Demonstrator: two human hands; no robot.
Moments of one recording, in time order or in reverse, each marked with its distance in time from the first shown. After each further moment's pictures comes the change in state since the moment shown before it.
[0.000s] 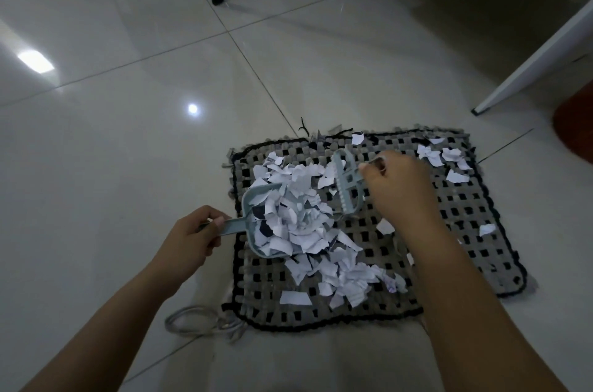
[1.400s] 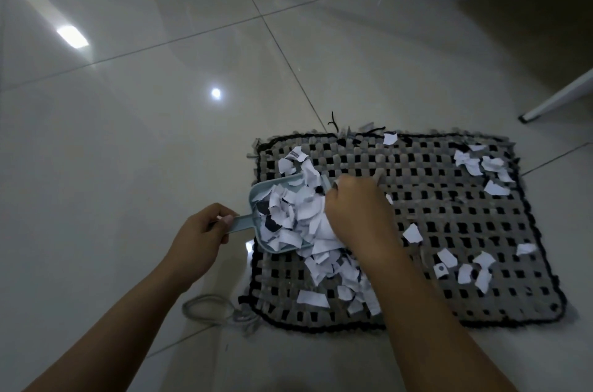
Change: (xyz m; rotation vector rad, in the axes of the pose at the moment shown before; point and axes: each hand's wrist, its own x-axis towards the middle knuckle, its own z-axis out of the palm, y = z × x) left_hand 0.004 -0.028 -0.008 0.047 0.103 0.011; right_hand -0.012 -0.047 0.058 -0.099 -0.246 -0.054
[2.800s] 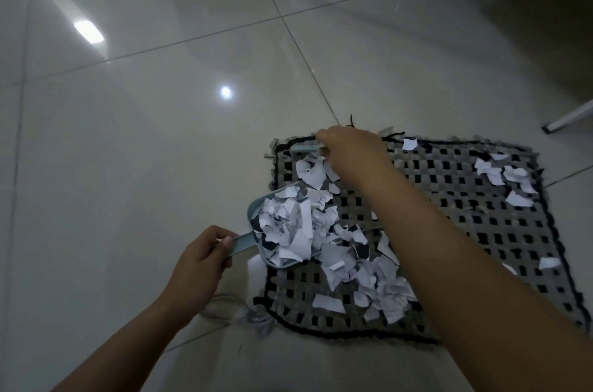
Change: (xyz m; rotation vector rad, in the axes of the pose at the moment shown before) left_hand -0.033 -0.017 -0.008 -0.132 0.053 -0.064; right_hand 0.075 -0.032 -0.003 -0.448 -0.048 -0.440
